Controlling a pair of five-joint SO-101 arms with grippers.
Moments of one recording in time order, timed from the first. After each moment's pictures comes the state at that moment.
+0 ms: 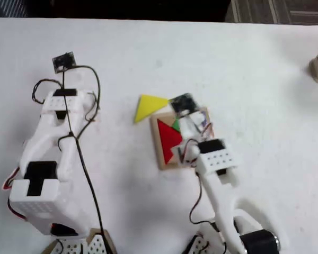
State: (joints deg) left arm -7.5 12.2 19.0 48.7 20.0; right arm -19.9 -23.6 56.4 44.3 13.1
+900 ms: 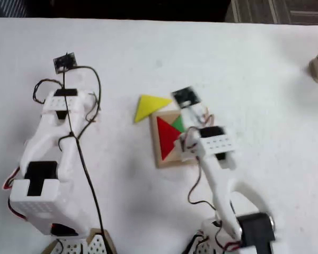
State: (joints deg) left arm -7.2 12.2 19.0 49.7 20.0; right arm -12.0 -18.4 47.6 49.7 13.2
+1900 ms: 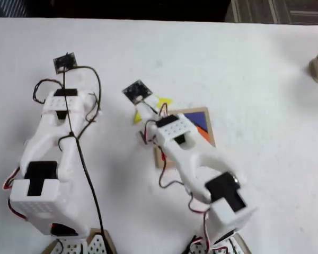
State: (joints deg) left arm -7.2 12.2 19.0 49.7 20.0; right arm -30.6 11.6 24.8 41.4 13.1
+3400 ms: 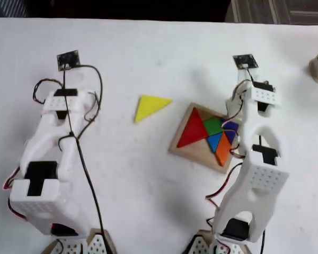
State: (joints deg) left arm -7.2 12.2 19.0 47.3 15.3; right arm 12.3 32.9 -6.2 59.3 27.6
